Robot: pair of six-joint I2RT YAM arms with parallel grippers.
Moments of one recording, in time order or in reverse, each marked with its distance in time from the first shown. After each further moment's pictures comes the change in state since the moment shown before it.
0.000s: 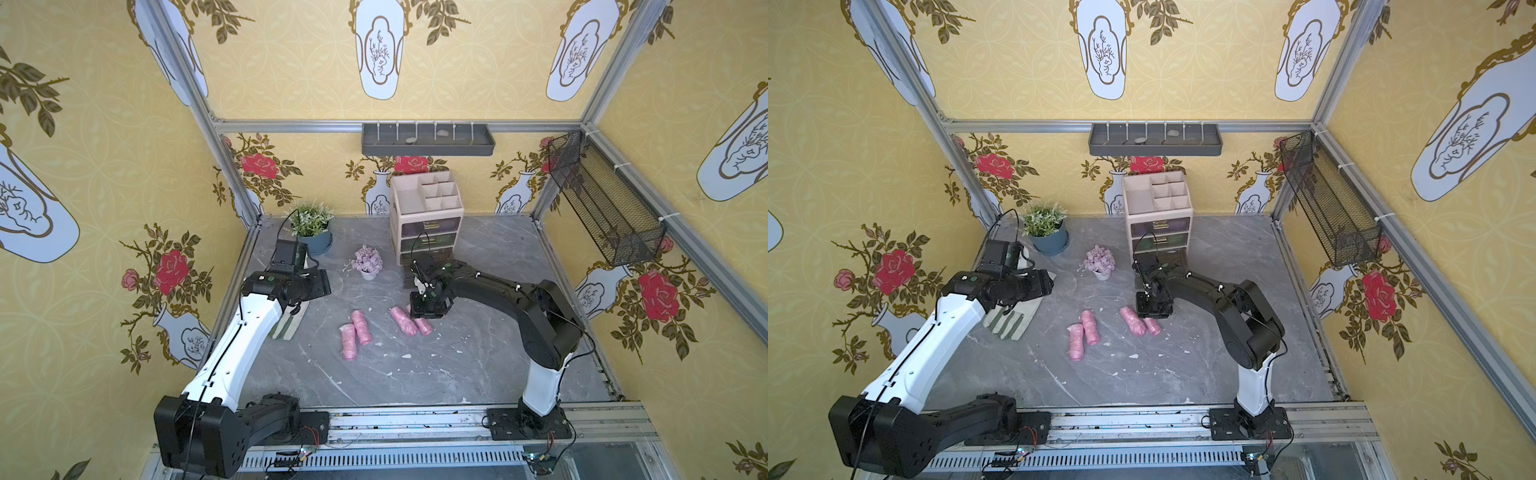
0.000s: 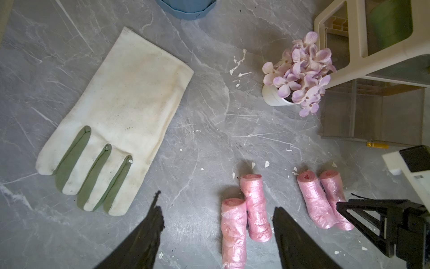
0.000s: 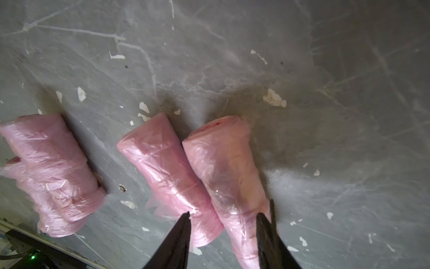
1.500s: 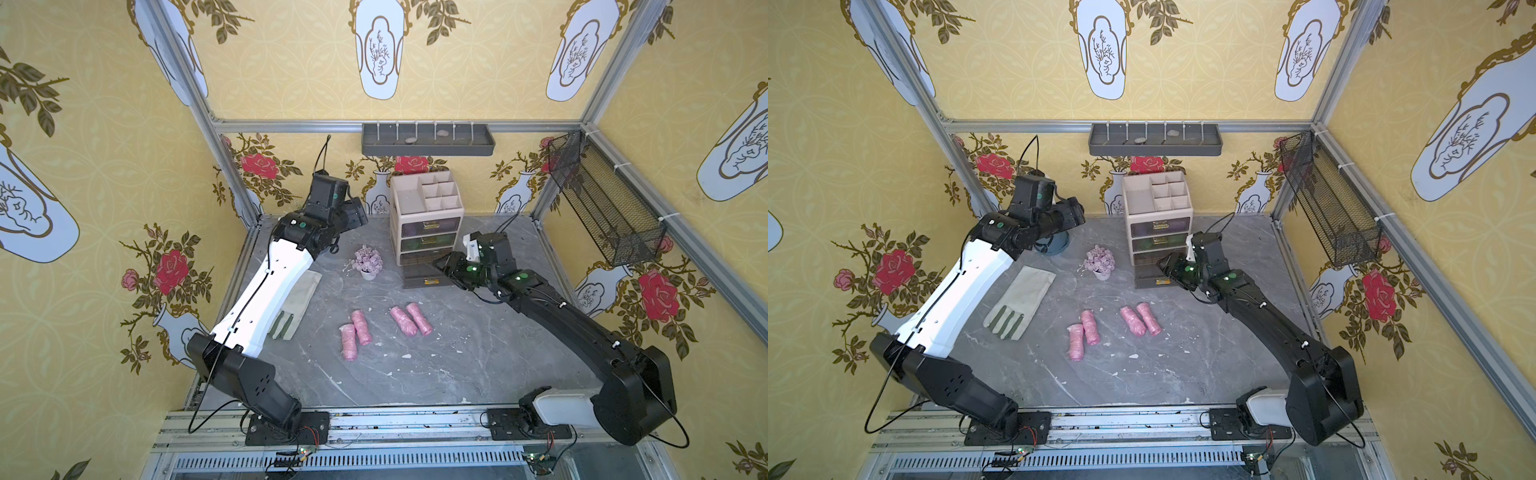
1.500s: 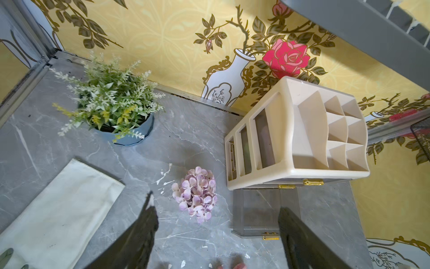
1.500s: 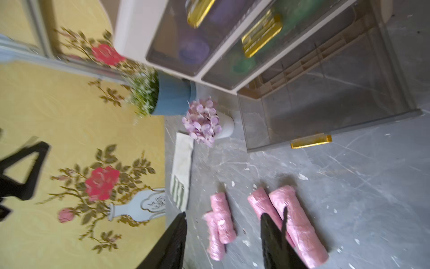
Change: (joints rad) left arm -0.246 0.335 0.647 0.063 -0.241 -0.176; right arm -0.213 -0.514 -0.243 0.412 -0.128 0.285
